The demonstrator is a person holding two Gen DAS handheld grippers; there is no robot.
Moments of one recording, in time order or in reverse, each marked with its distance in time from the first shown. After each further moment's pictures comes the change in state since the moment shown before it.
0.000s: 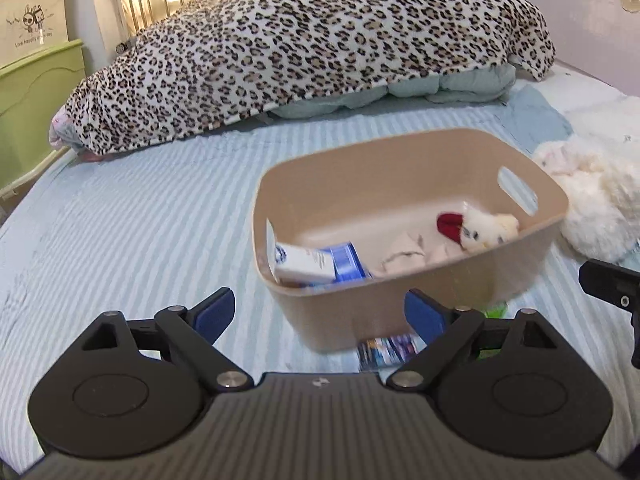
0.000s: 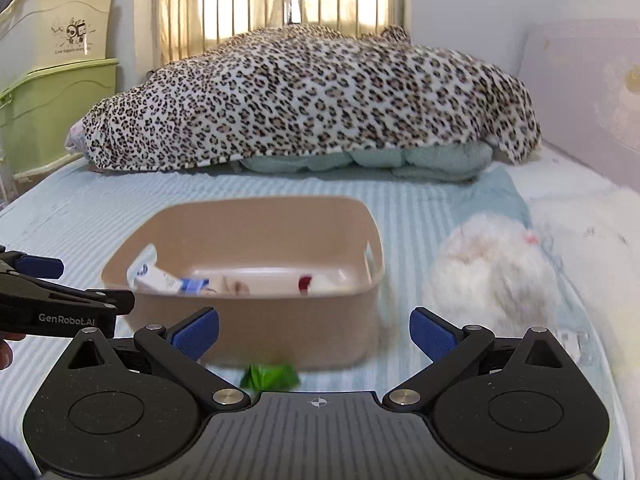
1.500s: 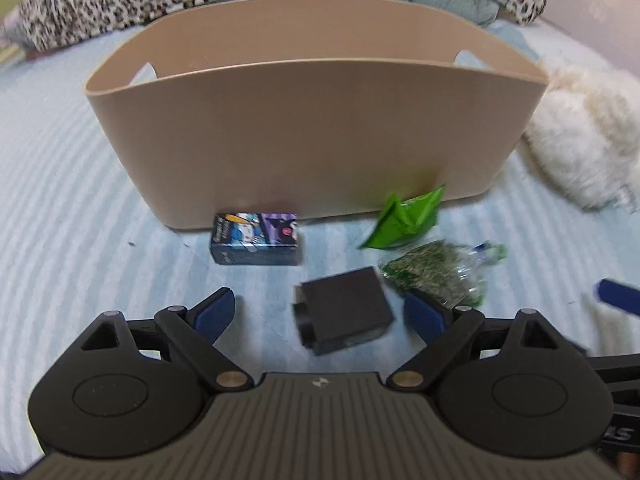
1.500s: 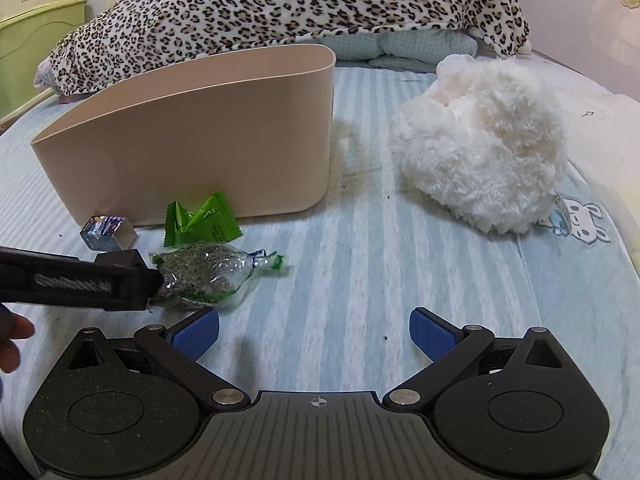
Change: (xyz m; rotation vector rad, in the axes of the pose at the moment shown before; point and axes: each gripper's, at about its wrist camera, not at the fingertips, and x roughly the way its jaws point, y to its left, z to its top) left arm 0.071 -0.061 -0.068 -0.103 0.201 -0.129; right arm 0.055 -0.035 -0.084 0.030 0.206 -0.036
